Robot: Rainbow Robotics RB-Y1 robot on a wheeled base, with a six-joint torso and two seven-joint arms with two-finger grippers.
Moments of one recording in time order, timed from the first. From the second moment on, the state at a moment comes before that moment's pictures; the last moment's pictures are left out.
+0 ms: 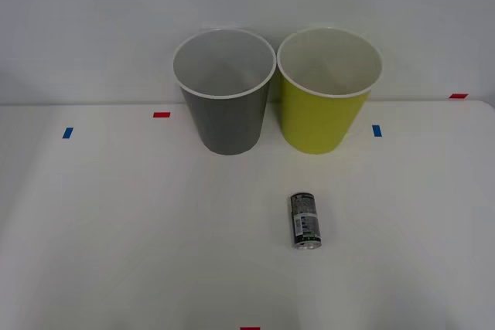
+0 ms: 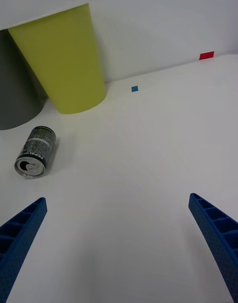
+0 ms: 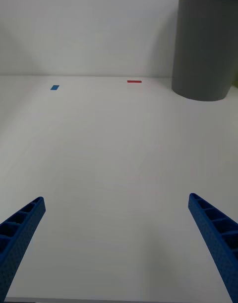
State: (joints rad) right arm 1.15 -0.57 0.33 -1.97 -0.40 -0.77 1.48; left arm 1.24 0.09 -0.01 -1.94 -0.35 -0.75 -1.05
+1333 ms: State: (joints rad) right arm 1.15 -0.57 0.33 -1.97 -0.40 -0.77 1.48; left arm 1.24 0.09 -0.01 -1.94 -0.35 -0.75 -1.05
